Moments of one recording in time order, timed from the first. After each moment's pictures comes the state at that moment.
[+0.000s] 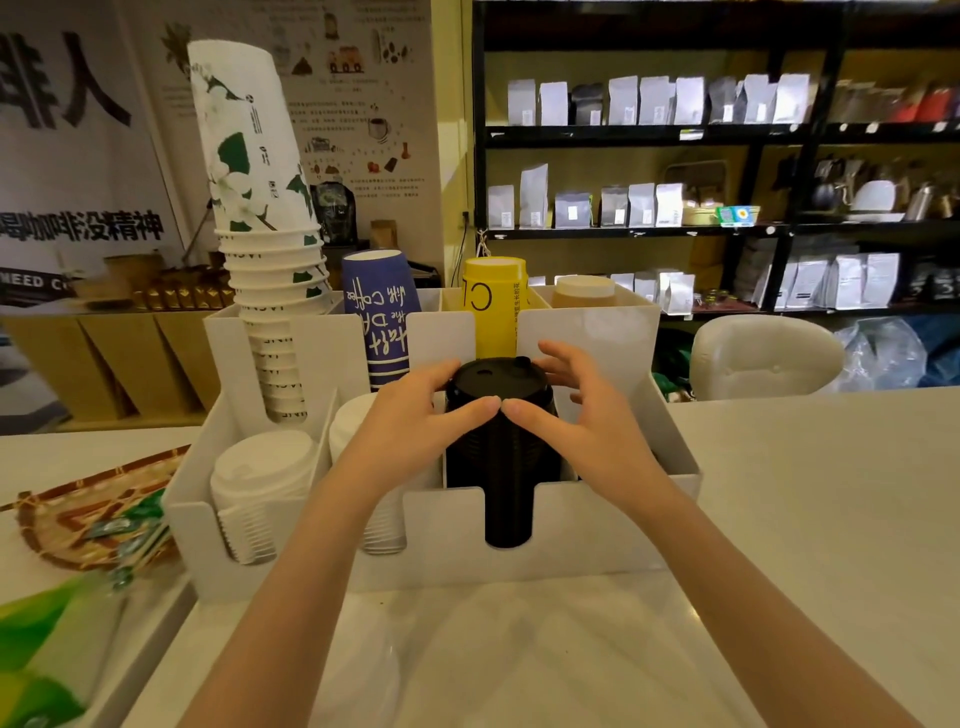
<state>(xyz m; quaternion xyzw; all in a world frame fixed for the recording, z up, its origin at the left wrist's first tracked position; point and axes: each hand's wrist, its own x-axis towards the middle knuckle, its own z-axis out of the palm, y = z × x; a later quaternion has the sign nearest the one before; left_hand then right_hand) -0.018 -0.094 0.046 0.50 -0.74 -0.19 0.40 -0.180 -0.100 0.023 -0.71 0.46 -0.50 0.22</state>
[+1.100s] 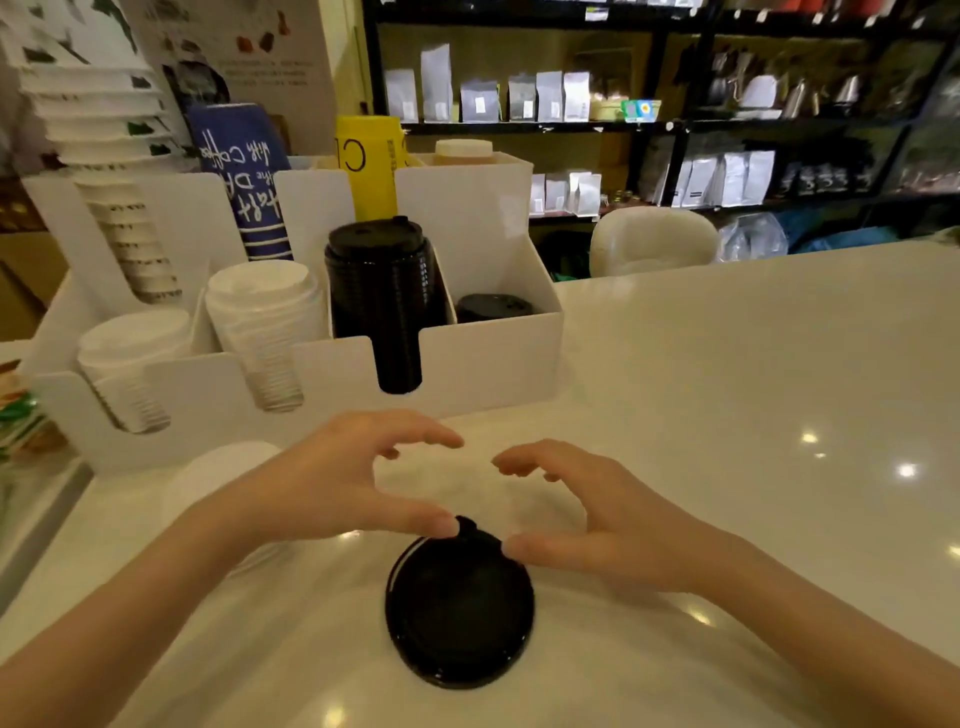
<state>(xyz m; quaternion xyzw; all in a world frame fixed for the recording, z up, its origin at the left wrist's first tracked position) -0.031 0.007 -0.016 0.38 -0.88 -0.26 0.11 -0.254 0.062 -0.056 -0.79 0.51 -0.22 0.27</state>
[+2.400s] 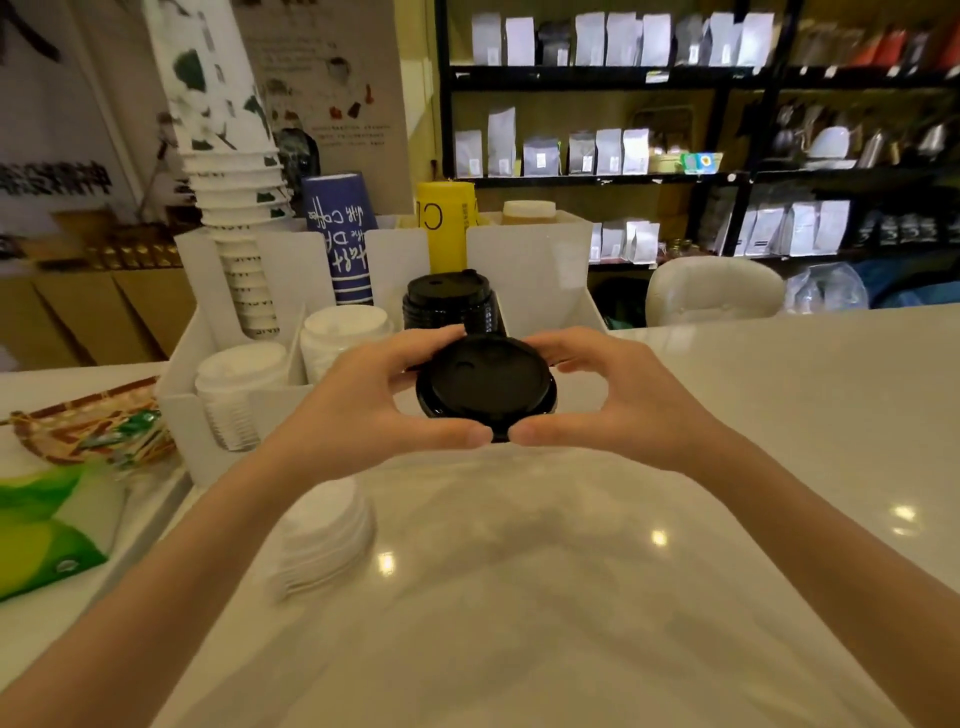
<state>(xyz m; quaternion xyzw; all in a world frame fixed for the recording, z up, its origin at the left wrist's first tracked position) -0.018 0.005 0.028 0.39 -0.80 -0.26 0.36 -0.227 0.019 0.027 -0.78 0.46 -0.37 0.20</state>
